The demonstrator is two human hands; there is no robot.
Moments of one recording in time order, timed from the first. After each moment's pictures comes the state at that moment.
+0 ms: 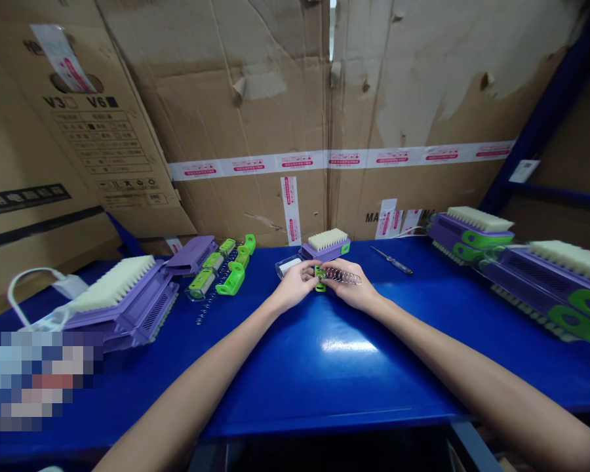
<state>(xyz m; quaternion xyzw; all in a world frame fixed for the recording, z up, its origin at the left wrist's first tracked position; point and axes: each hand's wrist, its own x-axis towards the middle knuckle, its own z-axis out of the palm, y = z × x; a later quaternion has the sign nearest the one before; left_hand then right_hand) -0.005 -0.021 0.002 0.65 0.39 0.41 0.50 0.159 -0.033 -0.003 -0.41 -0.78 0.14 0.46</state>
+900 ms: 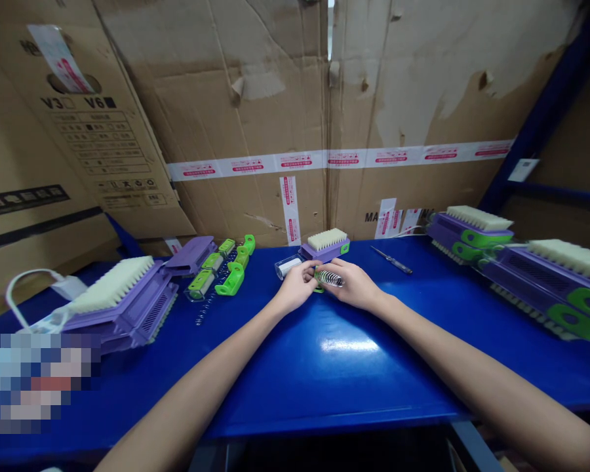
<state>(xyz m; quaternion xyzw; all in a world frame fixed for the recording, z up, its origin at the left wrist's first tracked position) 0.000 -0.019 -0.003 0.69 0.39 0.43 0.44 0.168 -0.036 0.001 -0.40 -0.85 0.03 0.33</state>
